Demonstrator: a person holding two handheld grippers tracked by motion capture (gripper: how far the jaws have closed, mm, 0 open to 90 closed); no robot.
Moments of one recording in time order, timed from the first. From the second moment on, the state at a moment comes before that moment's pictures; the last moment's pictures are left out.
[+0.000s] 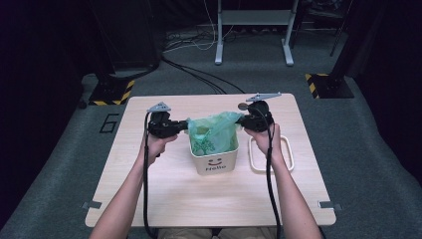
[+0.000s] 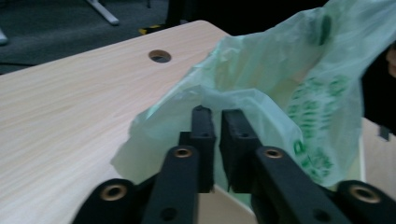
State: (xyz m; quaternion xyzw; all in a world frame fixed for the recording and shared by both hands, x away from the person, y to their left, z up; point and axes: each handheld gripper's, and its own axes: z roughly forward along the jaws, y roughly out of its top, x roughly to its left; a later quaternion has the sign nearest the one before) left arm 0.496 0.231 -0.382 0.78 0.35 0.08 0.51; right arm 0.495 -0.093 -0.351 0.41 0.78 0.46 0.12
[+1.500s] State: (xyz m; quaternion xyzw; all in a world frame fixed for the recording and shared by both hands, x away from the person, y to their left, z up) left arm 0.494 0.177 -0.392 0.79 0.32 0.07 0.52; right arm 0.502 -0.018 -0.331 0.35 0.81 0.46 0.09
